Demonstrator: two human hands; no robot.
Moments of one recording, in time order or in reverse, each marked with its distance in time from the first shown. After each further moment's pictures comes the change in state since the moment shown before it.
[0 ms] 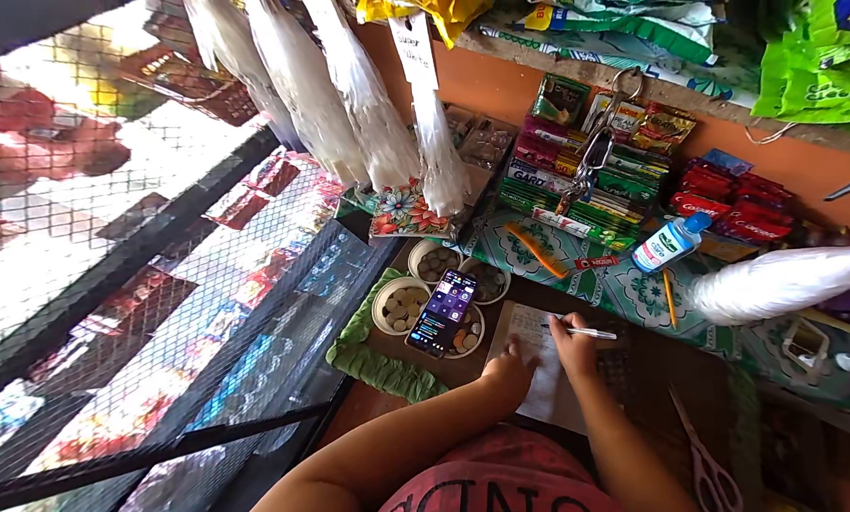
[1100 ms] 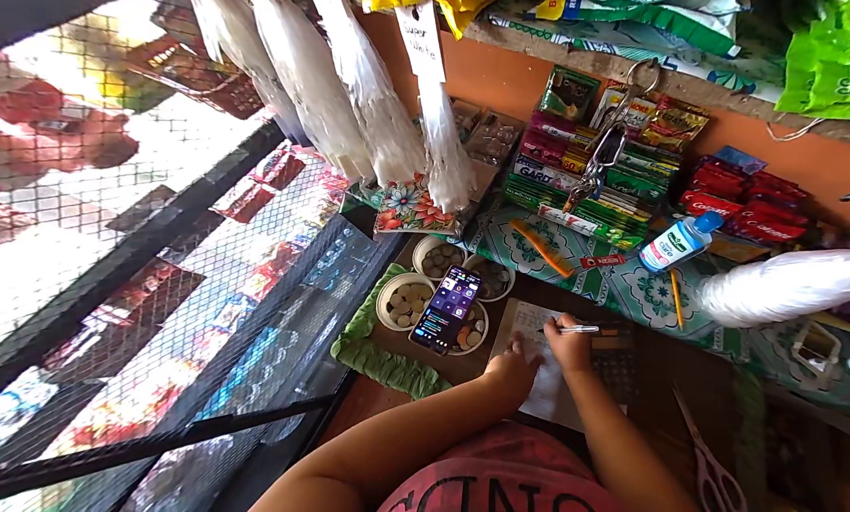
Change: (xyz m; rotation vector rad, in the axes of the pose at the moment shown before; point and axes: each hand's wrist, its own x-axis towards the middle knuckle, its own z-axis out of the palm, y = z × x) left_hand -0.002 -0.001 -0.002 -0.020 0.000 0.000; right_hand -0.001 0.016 0.024 -0.316 -0.003 -0.087
